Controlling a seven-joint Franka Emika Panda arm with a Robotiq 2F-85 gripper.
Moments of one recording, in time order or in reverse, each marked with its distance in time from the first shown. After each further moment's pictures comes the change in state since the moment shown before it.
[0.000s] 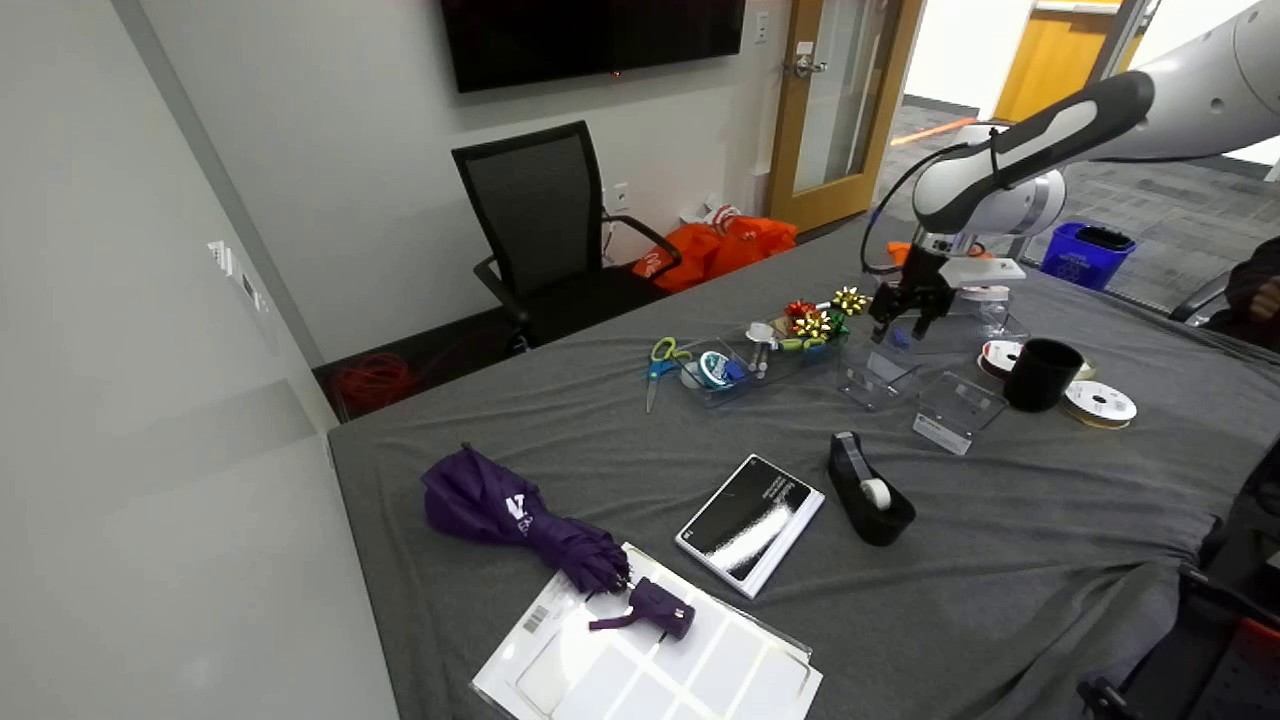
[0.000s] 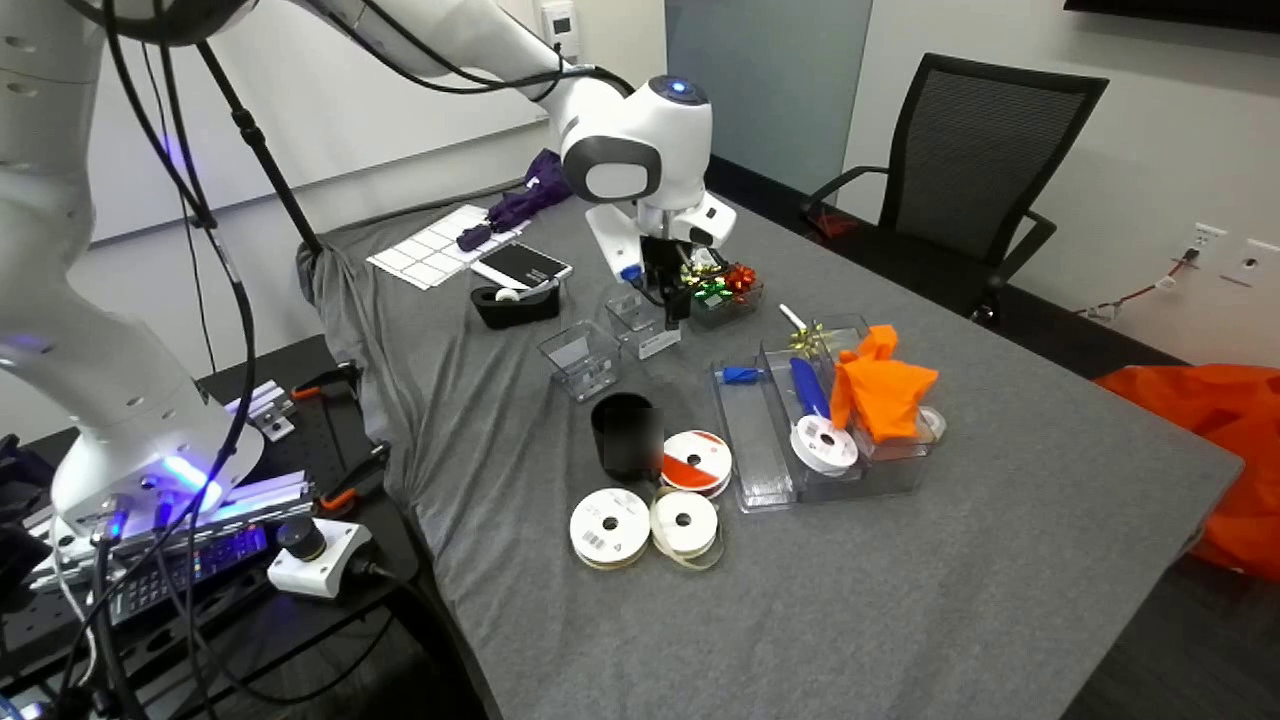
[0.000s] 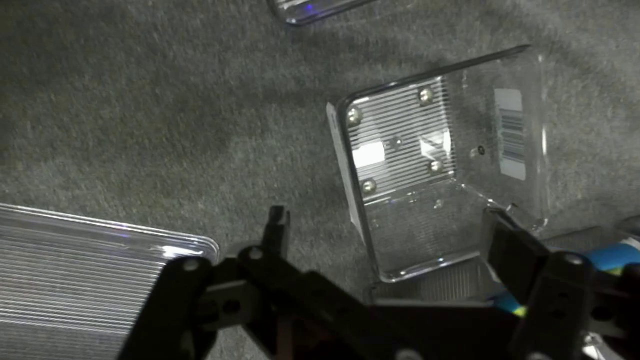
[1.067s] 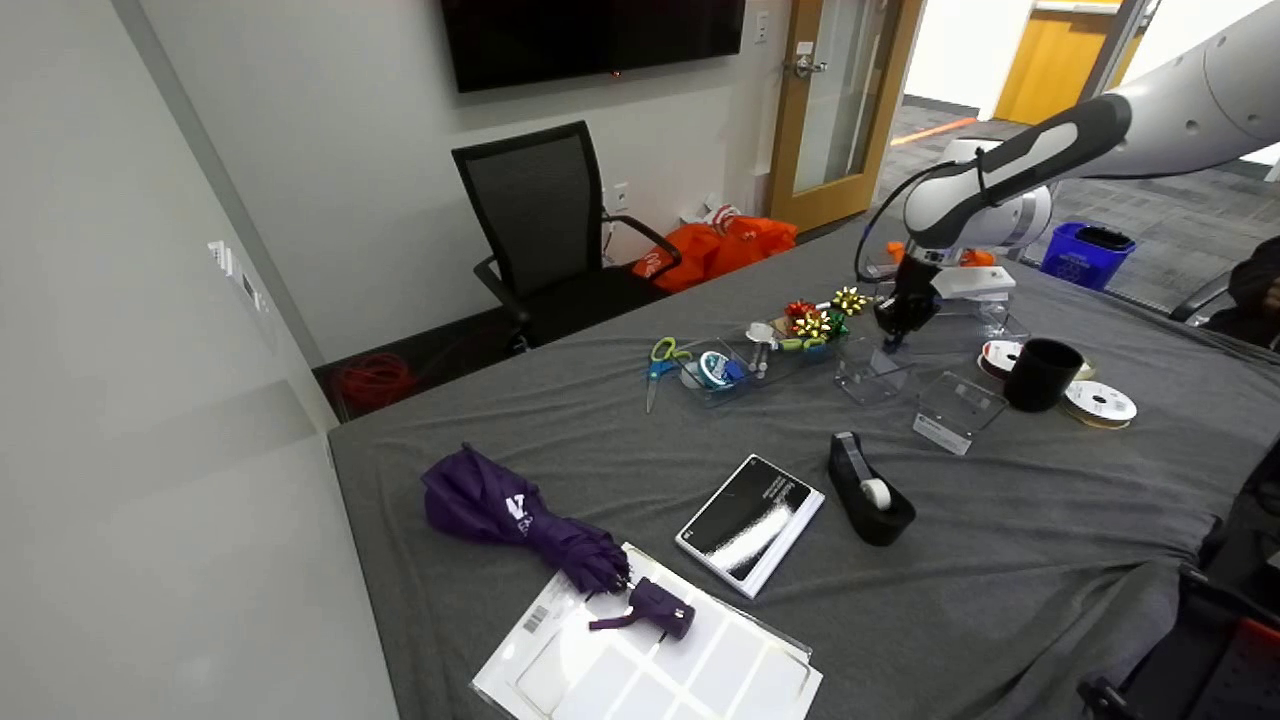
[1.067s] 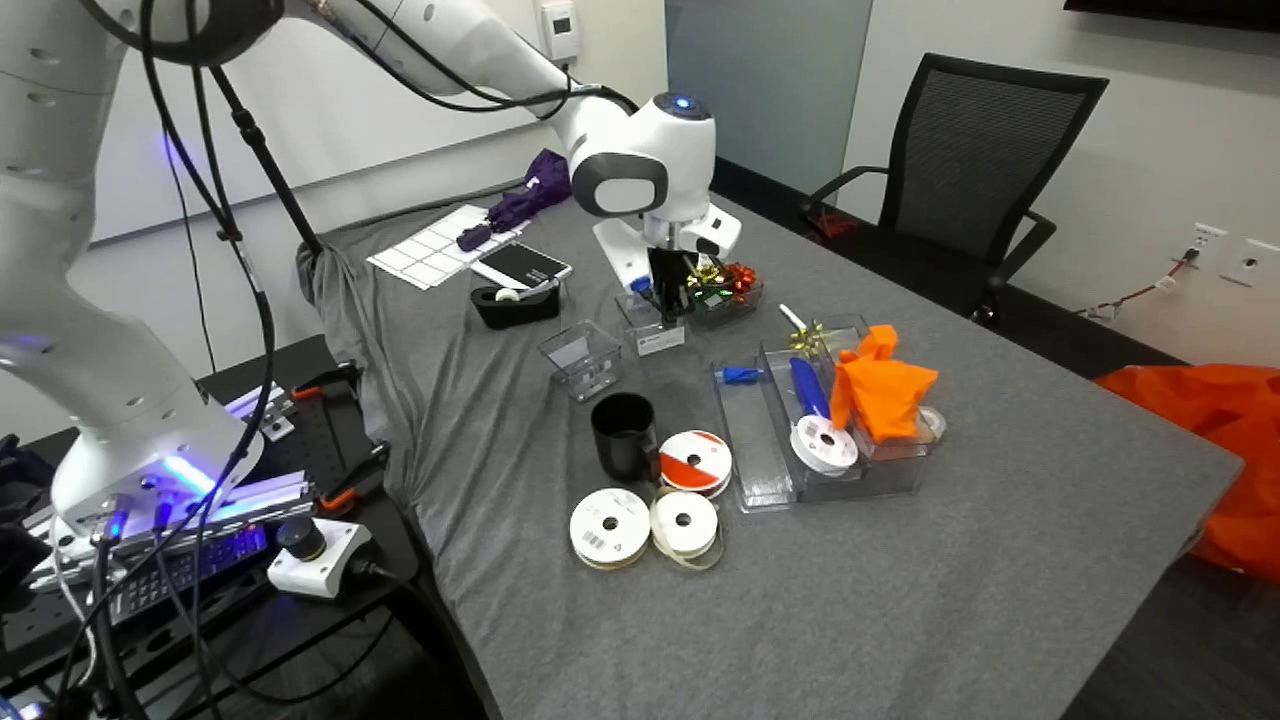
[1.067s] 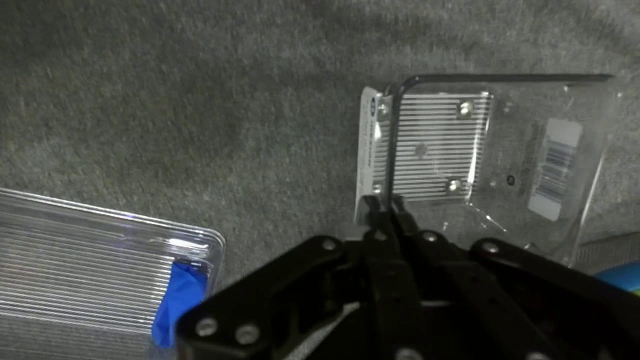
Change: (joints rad) arm 0.000 0.056 0.002 0.040 -0.031 0.034 0.000
